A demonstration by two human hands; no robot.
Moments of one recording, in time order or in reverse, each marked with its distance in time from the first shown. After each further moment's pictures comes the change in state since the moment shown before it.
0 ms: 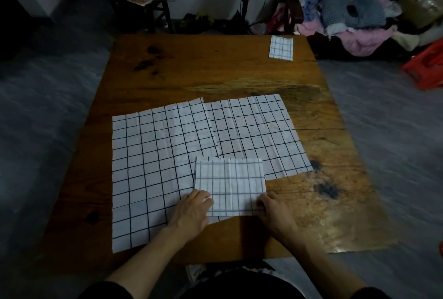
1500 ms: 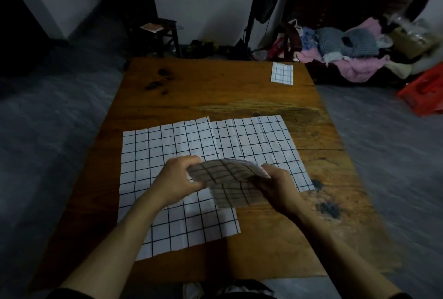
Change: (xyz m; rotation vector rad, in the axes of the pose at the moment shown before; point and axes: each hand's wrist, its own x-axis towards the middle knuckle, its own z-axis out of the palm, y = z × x) left_hand 0.013 -0.026 -0.156 -0.641 0.265 -0.068; right_hand 0.033 -0.081 -0.119 0.396 0.264 -0.354
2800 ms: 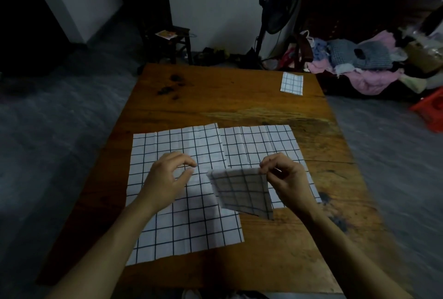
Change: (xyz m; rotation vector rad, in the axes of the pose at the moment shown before) left_hand -0.017 -0.016 -0.021 0.095 0.309 0.109; right_hand 0.024 -0.017 -0.017 0.421 0.108 -0.058
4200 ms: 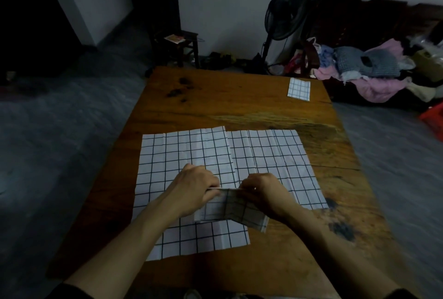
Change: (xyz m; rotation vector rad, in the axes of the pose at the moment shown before) left_hand 0.002 0.019 0.015 0.423 -0.353 0.238; right_hand 0.006 -0.009 0.045 -0.698 -0.464 -0.178
